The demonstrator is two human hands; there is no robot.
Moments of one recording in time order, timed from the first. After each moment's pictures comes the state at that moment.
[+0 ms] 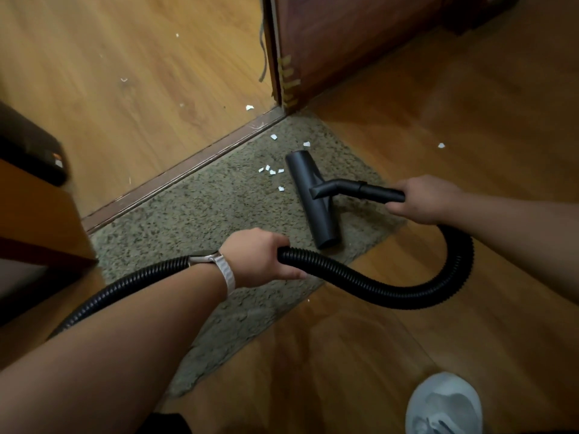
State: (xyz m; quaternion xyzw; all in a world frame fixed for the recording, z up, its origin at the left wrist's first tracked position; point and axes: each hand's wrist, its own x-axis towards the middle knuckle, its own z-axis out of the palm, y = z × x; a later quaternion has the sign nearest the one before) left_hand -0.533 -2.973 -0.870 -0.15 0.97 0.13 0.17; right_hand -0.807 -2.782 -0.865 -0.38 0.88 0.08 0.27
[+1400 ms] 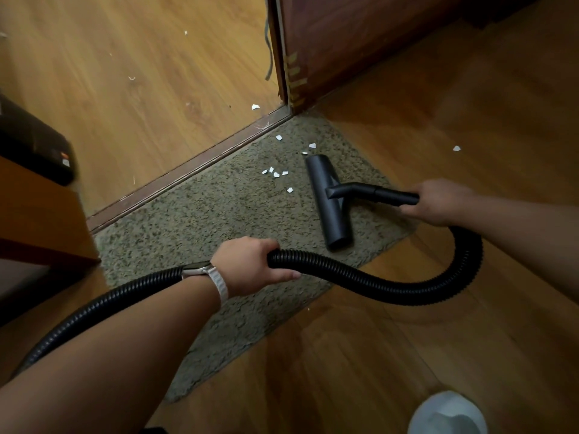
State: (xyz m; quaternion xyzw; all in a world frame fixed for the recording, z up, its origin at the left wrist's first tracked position) left_hand -0.530 -2.979 -0.890 -0.19 0.96 0.13 0.15; right_hand -0.845 -2.779 -0.894 -0.35 0.89 0.07 0.30
